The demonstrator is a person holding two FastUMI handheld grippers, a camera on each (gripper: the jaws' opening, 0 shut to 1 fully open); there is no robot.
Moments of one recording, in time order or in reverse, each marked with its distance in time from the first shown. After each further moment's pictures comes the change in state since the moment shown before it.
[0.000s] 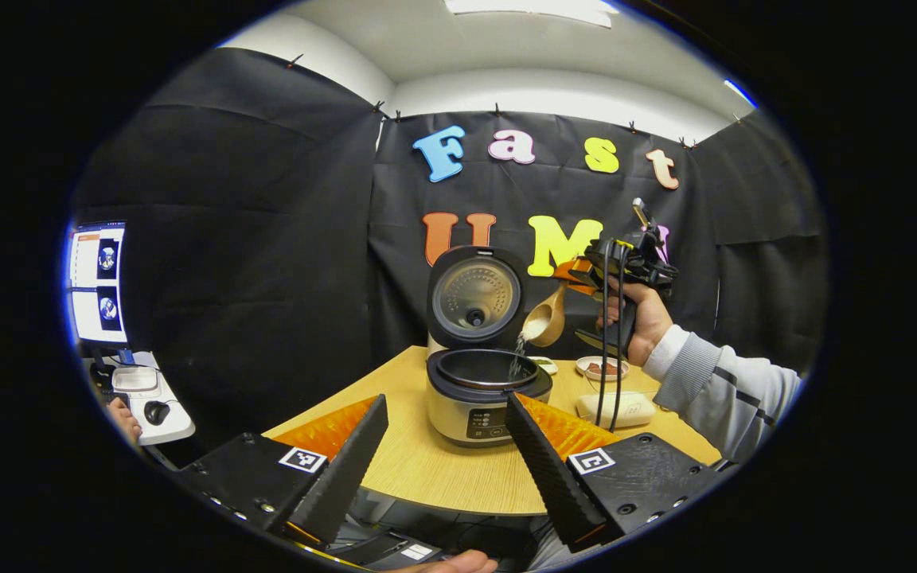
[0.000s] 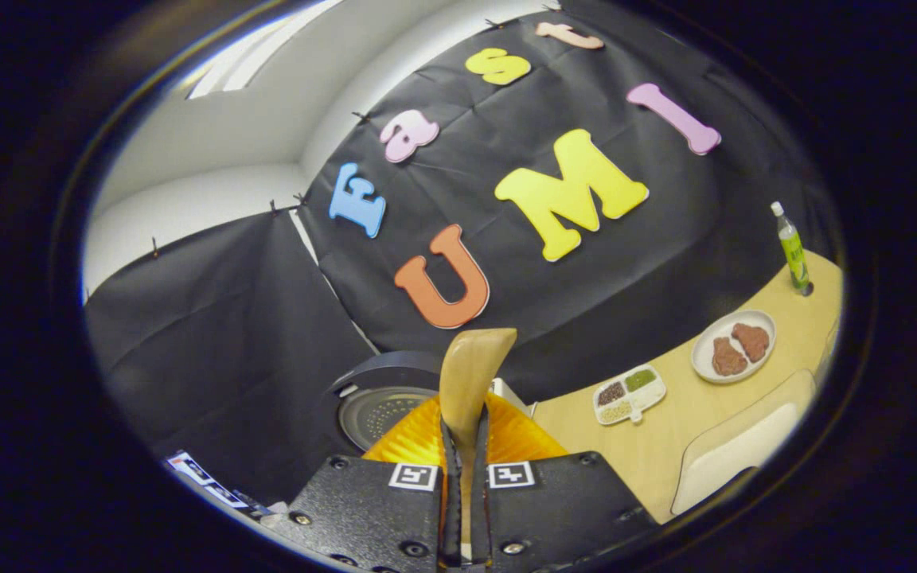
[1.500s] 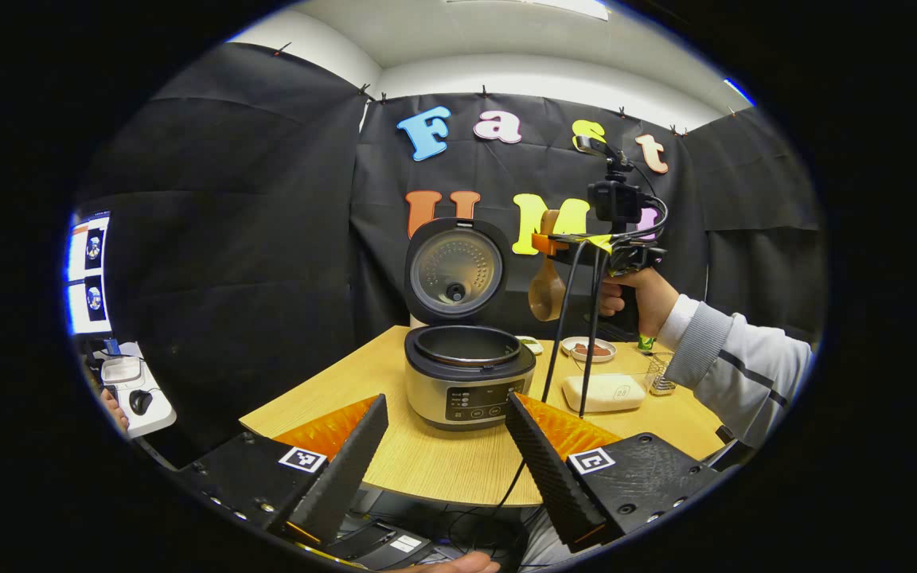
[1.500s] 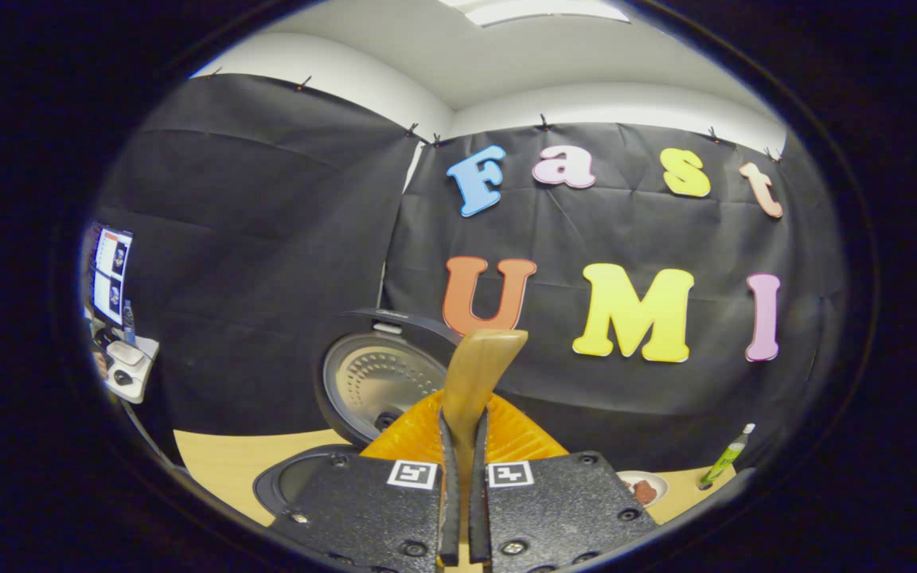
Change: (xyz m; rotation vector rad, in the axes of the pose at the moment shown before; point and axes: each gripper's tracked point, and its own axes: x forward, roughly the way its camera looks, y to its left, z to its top) left arm 0.014 -0.023 -0.027 0.005 0.071 -0.053; right arm -0.031 0.010 0.002 -0.701 -0.040 0.018
